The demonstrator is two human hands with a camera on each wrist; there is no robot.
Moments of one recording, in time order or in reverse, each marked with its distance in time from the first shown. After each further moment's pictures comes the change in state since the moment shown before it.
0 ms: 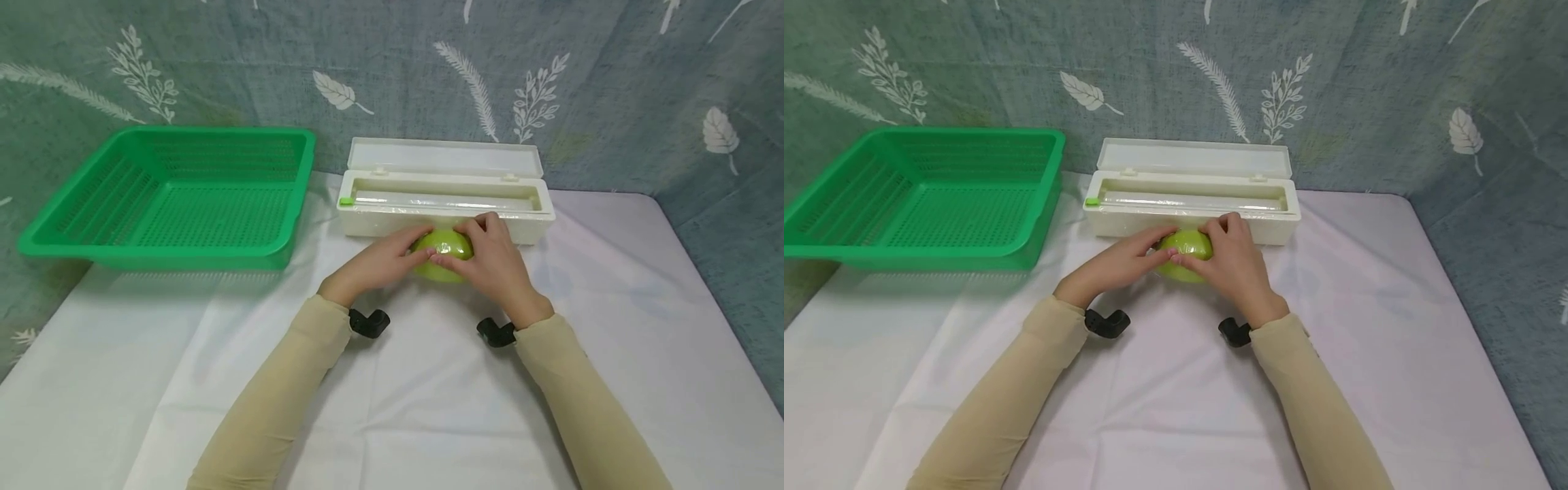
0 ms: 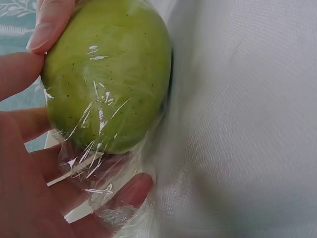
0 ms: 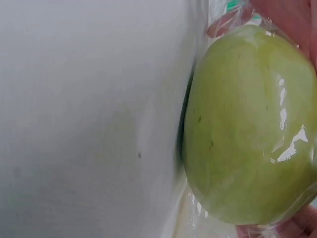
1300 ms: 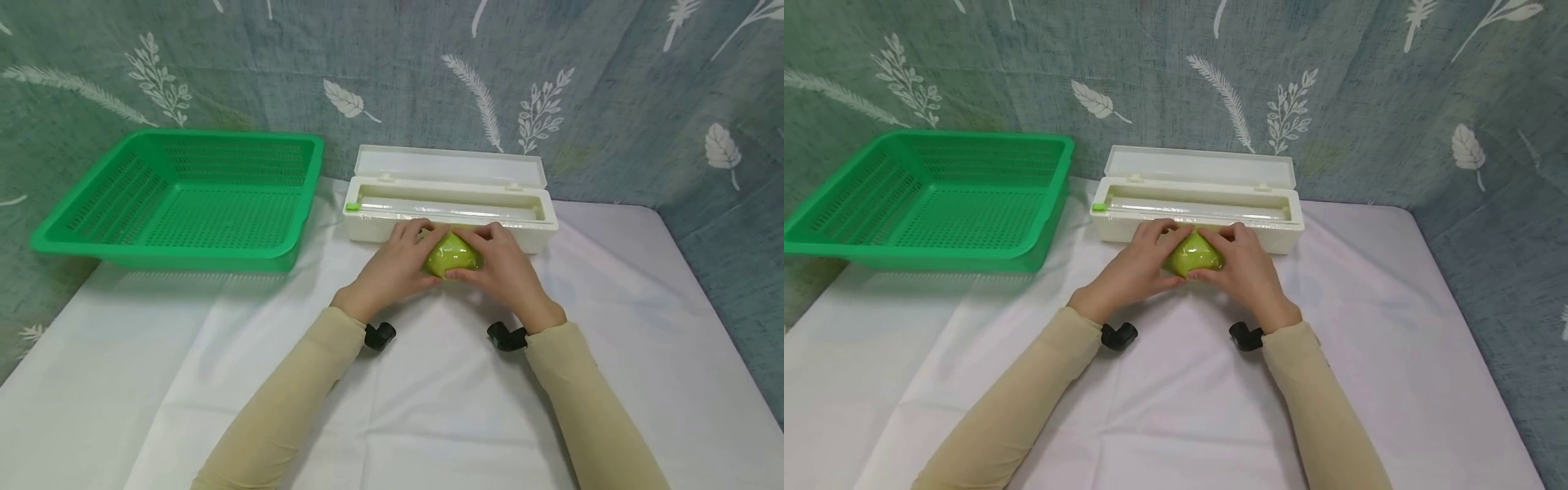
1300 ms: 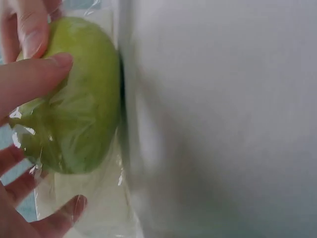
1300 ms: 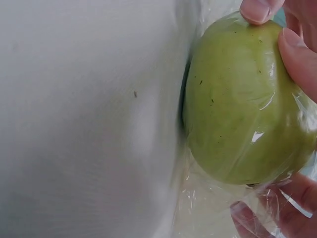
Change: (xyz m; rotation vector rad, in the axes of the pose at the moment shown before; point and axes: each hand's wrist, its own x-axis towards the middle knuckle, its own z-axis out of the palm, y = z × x) left_hand -0.001 0.012 0.015 0.523 0.247 0.136; right_hand 0.002 0.013 -0.007 -0.043 -0.051 -0.143
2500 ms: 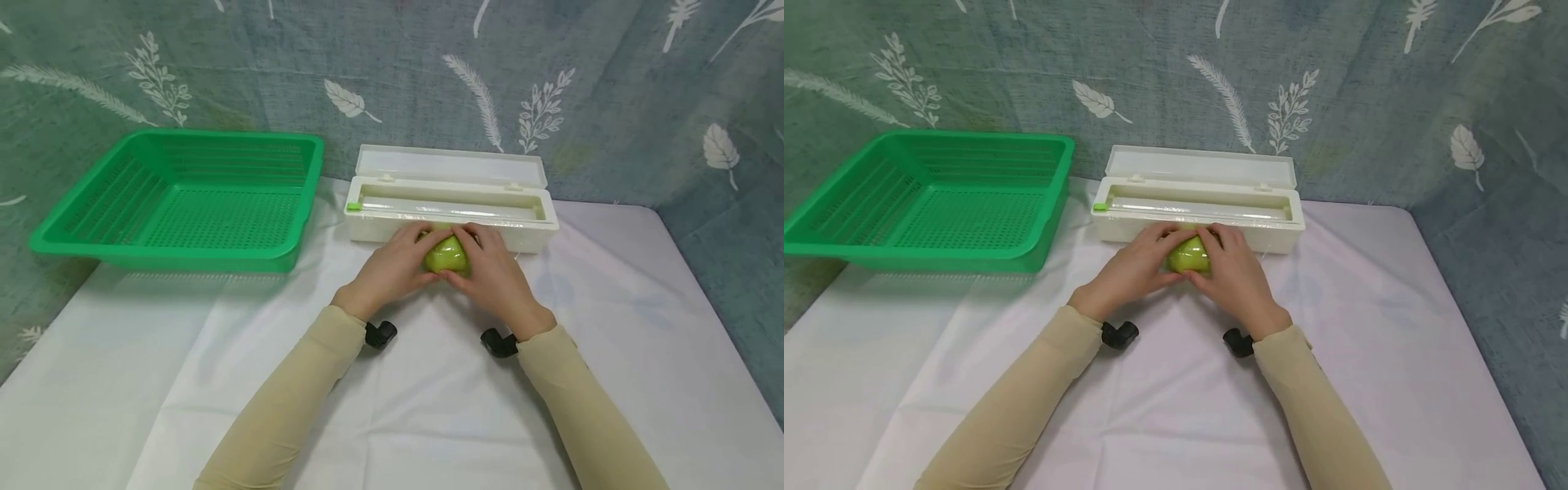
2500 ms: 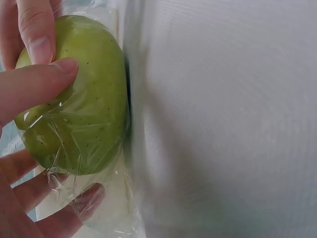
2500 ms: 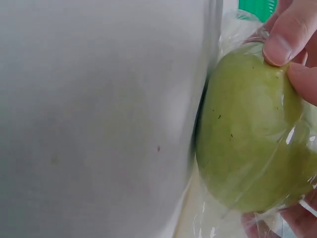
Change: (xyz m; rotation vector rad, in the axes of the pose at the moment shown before) left_hand -0.004 -0.004 0.000 -0.079 0.037 0.042; right_hand -0.002 -0.016 0.010 -0.119 0.035 -0.055
